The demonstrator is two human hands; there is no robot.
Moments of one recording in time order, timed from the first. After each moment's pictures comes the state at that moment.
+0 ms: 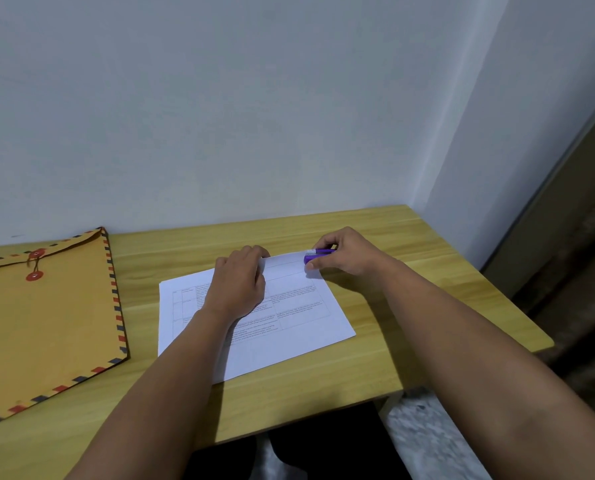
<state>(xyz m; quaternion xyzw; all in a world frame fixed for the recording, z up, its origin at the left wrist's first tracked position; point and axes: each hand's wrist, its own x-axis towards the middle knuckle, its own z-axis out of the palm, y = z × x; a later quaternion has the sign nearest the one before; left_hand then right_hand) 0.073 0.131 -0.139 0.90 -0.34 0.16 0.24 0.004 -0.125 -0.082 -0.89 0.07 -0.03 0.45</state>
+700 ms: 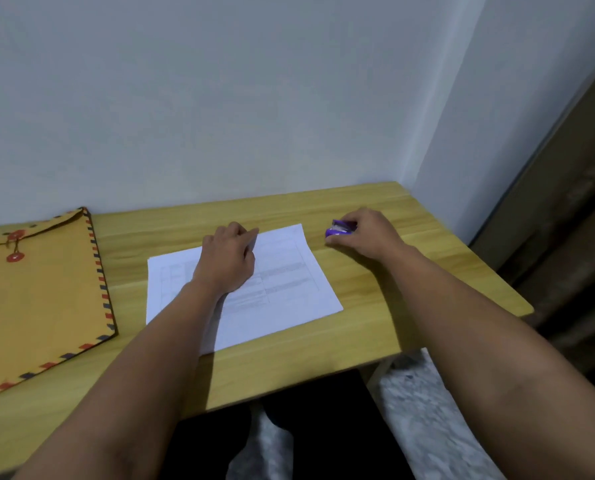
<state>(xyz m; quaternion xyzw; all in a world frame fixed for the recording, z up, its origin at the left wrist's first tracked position) 0.078 0.130 -0.138 0.91 -0.33 0.16 0.18 -0.030 -0.159 -0.090 -0.94 0.18 -0.11 0.26</state>
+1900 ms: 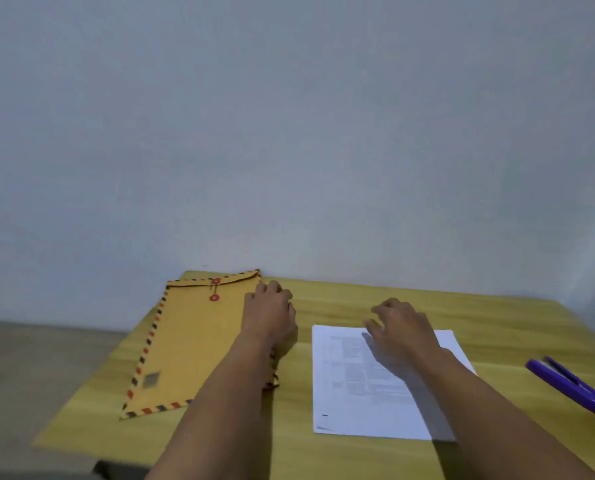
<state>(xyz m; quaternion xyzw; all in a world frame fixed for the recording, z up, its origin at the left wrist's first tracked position) 0.095 0.297 -0.074 0.99 -0.10 0.12 0.07 0.029 0.032 -0.081 -0.99 0.02 -0.11 0.06</state>
